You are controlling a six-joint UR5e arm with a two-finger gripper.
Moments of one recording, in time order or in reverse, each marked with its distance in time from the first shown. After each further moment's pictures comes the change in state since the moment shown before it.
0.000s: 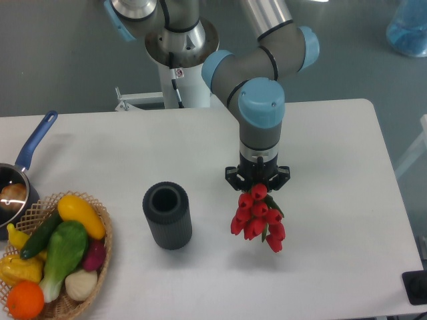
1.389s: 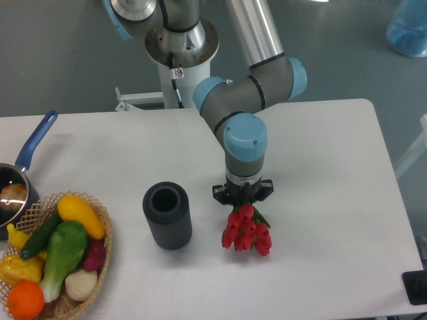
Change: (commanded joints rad) arm -0.054 -0.095 -0.005 0.017 0.008 -0.181
